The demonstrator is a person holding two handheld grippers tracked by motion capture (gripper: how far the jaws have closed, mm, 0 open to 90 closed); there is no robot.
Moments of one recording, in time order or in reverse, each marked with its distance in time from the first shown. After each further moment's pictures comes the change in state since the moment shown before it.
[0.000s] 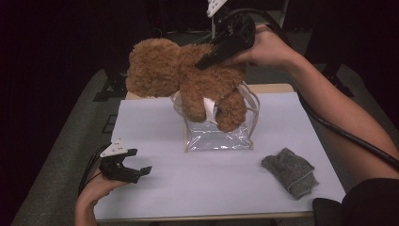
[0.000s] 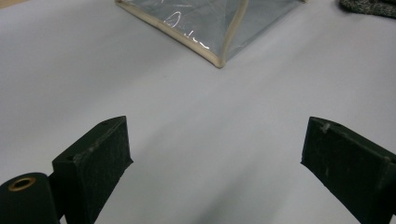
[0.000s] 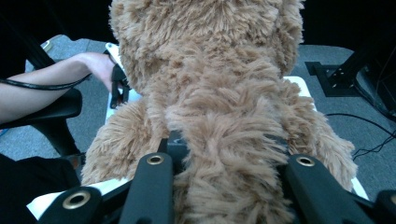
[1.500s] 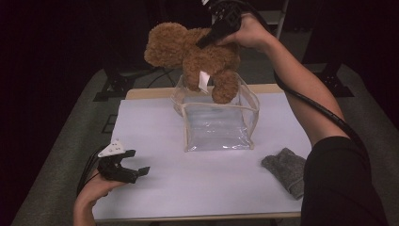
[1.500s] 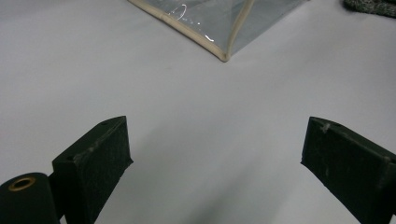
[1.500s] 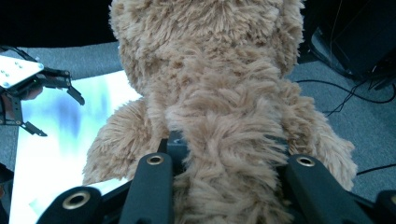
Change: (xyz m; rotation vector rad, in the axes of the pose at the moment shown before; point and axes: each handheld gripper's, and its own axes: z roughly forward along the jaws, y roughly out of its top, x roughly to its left) left arm 0.006 -0.007 0.000 0.005 -0.006 -0.023; right arm -0.120 -0.016 0.038 0.057 -0.130 0.154
